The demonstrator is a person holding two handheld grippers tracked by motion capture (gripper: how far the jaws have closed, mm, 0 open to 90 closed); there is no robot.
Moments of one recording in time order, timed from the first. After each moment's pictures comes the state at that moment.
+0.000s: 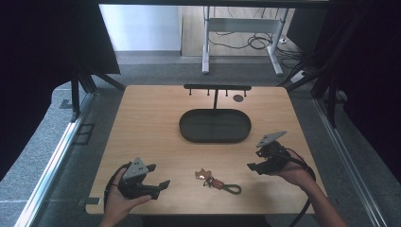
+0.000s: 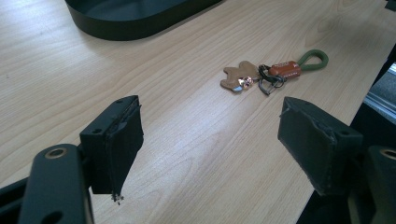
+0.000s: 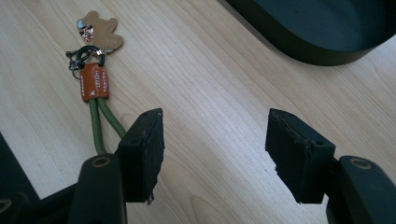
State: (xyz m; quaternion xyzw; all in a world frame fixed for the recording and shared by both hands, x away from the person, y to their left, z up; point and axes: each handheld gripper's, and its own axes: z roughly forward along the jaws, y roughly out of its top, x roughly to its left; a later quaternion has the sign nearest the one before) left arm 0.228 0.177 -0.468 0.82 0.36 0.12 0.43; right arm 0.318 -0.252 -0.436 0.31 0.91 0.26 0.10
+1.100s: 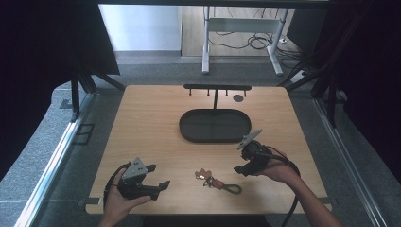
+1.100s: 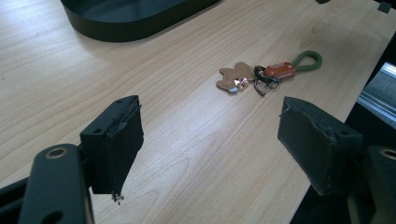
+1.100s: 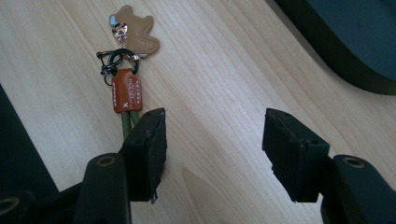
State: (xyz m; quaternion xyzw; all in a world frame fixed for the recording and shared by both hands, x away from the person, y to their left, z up) left arm 0.227 0.178 -0.466 0.82 0.35 0.12 0.43; right arm 0.324 -0.202 -0.440 0.27 0.94 0.21 0.06
